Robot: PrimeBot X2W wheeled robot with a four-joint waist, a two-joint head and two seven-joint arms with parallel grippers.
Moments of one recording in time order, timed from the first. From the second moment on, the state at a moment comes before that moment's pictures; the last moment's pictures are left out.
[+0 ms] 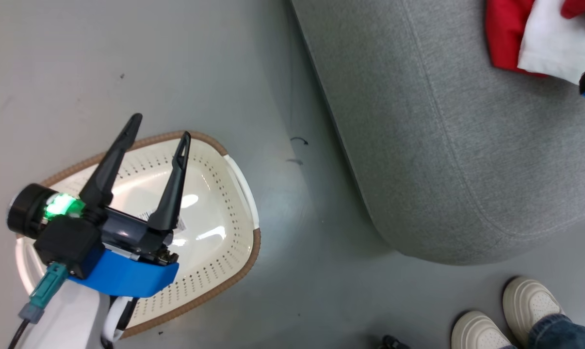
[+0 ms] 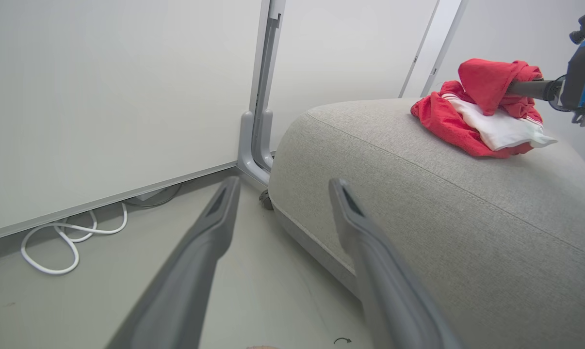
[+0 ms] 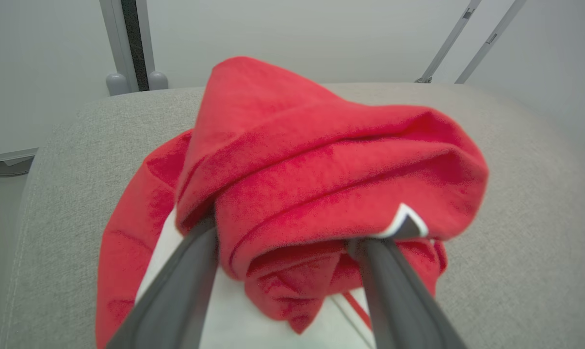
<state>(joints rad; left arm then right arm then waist) -0.28 0.39 -0.31 -0.07 -0.28 -0.12 -0.26 -1.08 -0.34 -0.14 1.06 0.15 0.13 -0.24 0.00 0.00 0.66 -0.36</state>
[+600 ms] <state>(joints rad) -0.16 0.23 -0.23 0.08 -0.30 -0.11 -0.26 -0.75 -0.27 0.05 0.84 0.22 0.13 -0.26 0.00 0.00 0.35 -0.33</state>
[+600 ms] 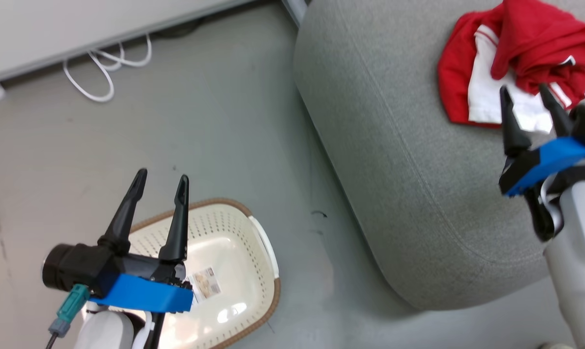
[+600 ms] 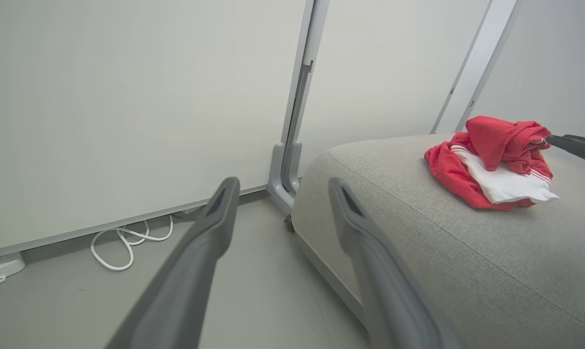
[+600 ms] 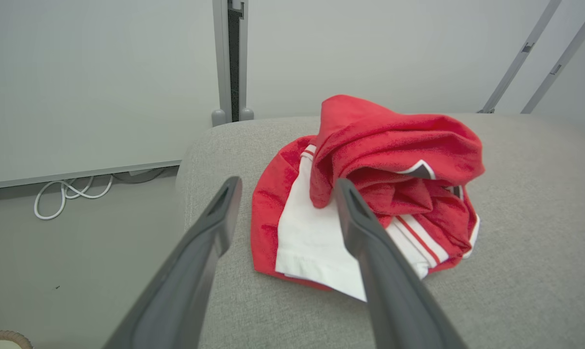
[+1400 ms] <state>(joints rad) -0.01 0.09 -0.02 0.22 -0.24 -0.12 -0.26 -0.23 -0.12 -0.06 0.29 0.13 0.13 -0.14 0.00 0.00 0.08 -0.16</state>
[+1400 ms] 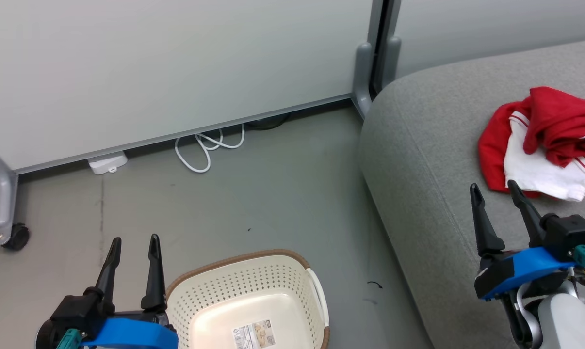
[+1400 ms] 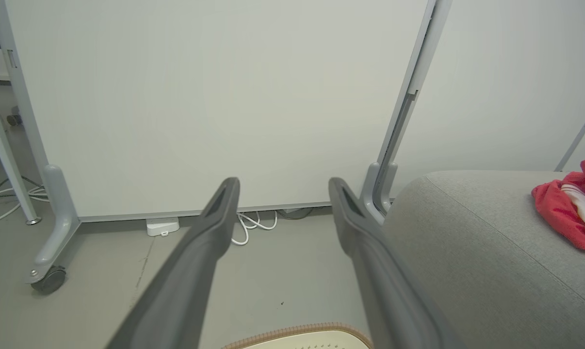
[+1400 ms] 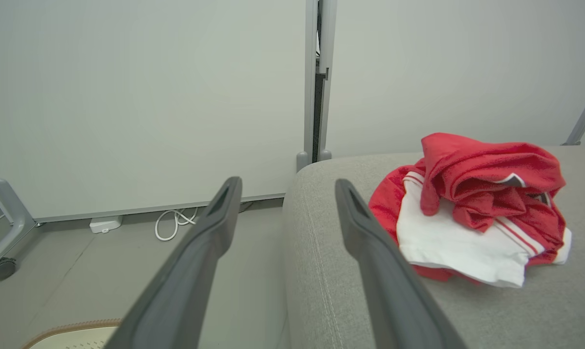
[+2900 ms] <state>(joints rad) 0.03 0.12 0.00 0.36 -0.27 -0.13 -0.26 -0.01 -0.05 -0.01 0.18 0.05 0.13 -0.13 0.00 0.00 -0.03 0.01</state>
